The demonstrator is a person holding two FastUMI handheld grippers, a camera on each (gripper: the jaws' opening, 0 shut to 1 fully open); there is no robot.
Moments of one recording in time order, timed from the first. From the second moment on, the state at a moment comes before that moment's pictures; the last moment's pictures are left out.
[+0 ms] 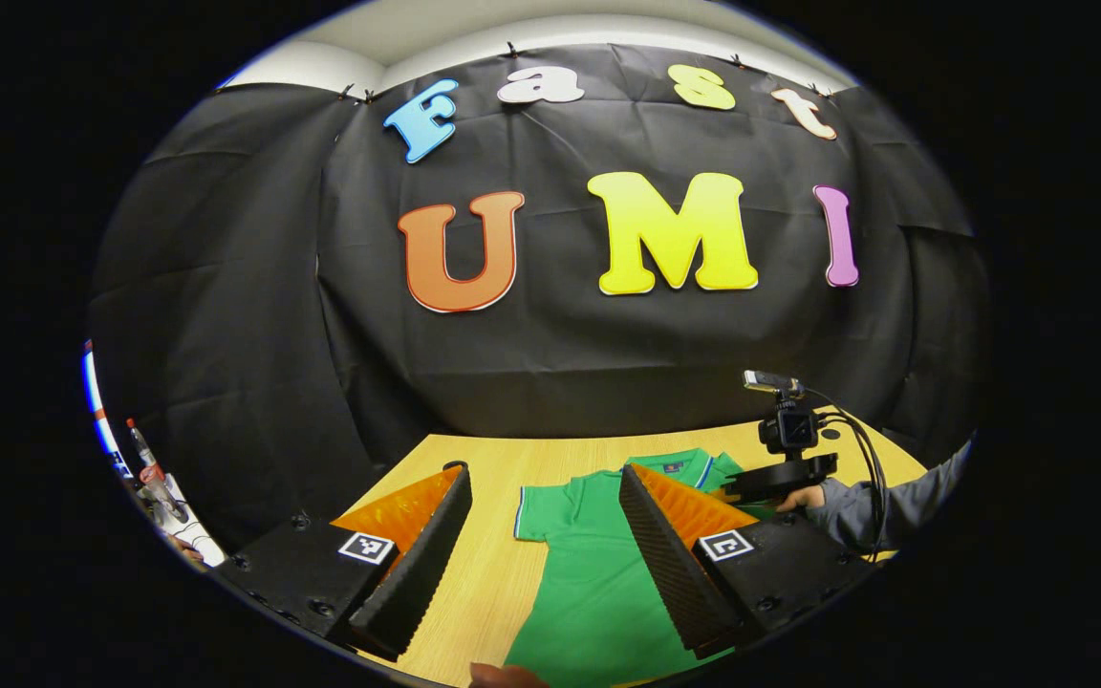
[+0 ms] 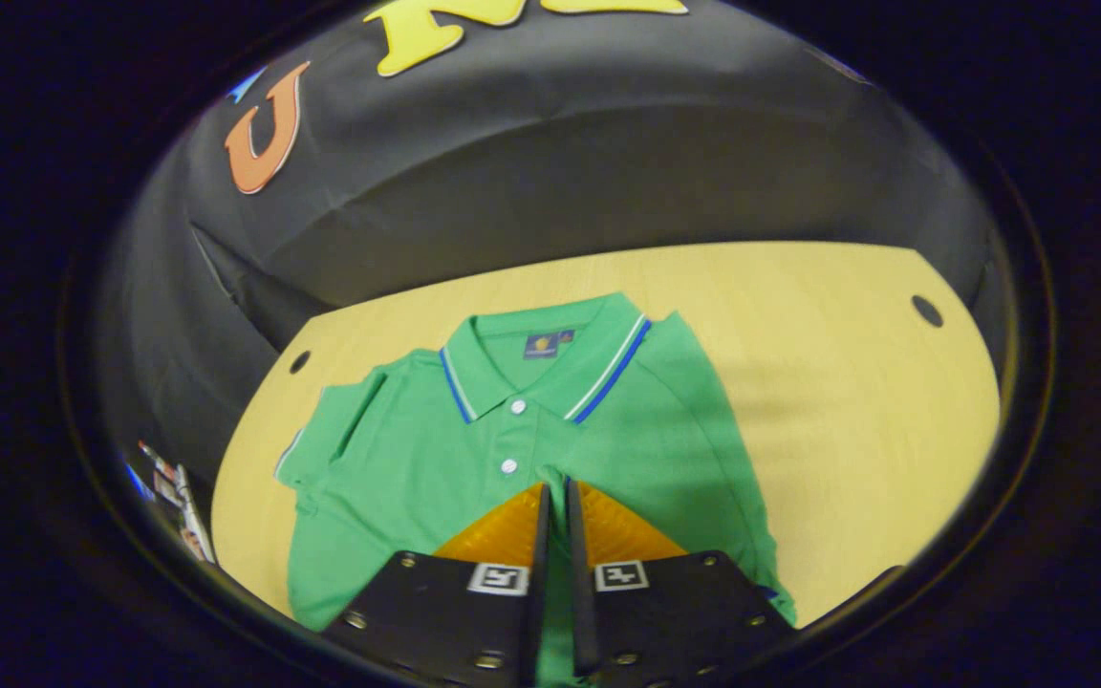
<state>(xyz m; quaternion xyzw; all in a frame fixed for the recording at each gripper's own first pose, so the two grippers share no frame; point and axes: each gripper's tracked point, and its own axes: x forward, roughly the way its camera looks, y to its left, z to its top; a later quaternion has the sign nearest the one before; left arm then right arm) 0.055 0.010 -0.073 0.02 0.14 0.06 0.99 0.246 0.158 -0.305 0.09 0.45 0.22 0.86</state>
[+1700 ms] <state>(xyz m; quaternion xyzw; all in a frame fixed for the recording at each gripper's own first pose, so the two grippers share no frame) 0.277 0.099 -0.290 -0.05 0.33 0.11 0.94 0.179 -0.111 -0.109 -0.03 0.20 0.06 0.98</state>
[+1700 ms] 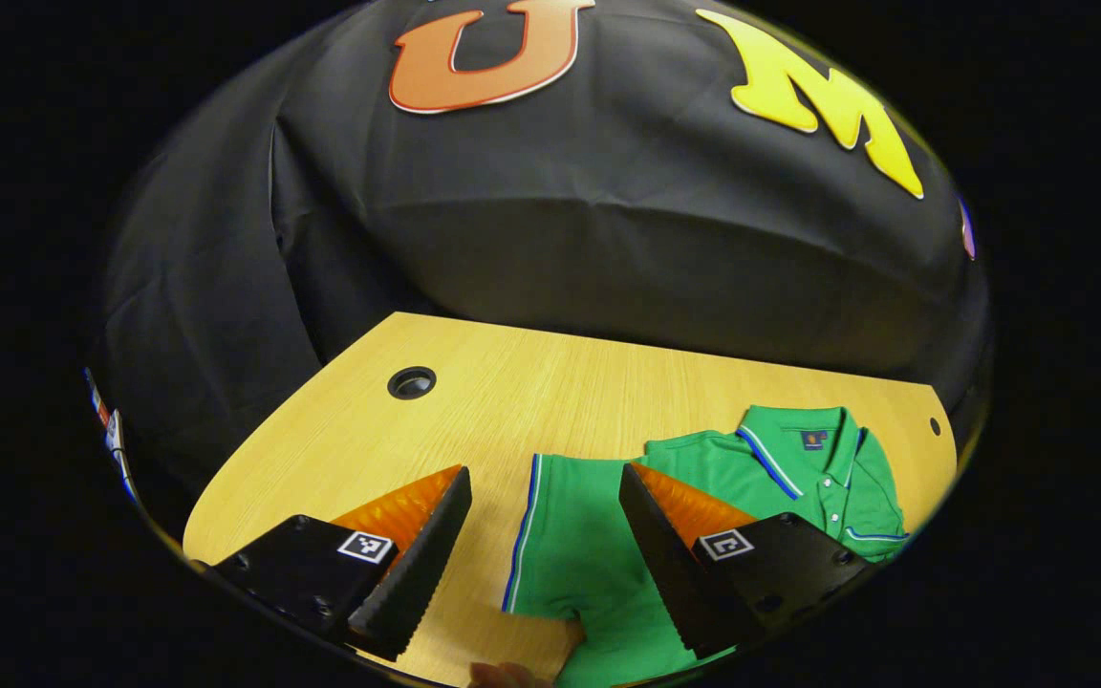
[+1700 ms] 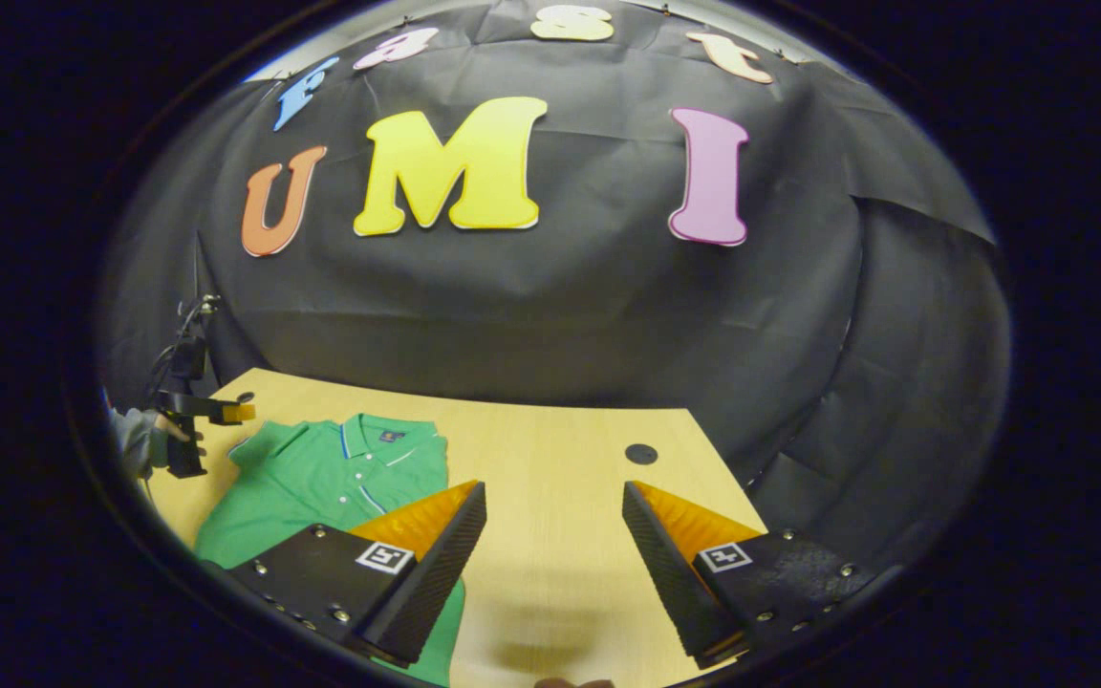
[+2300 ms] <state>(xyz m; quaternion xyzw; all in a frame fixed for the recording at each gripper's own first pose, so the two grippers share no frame) 0.318 0.104 -0.343 -0.05 0.38 0.10 0.92 0.156 -0.154 -0.127 -0.02 0.23 0.02 0.97</state>
